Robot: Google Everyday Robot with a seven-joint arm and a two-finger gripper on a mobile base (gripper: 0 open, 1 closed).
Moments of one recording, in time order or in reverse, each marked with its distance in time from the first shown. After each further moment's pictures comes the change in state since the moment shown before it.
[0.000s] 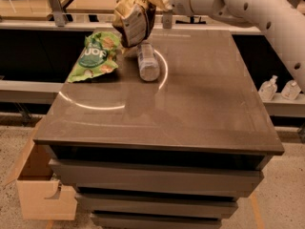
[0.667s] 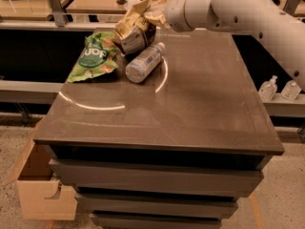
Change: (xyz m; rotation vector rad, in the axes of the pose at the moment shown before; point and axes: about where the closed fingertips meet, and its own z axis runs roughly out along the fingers) arm 0.042 0.038 -0.002 -0.062 0.173 -0.098
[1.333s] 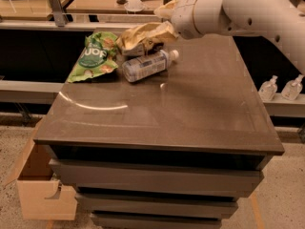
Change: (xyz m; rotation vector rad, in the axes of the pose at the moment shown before) arm 0.009 0.024 -0.031 -0.066 0.043 -0.034
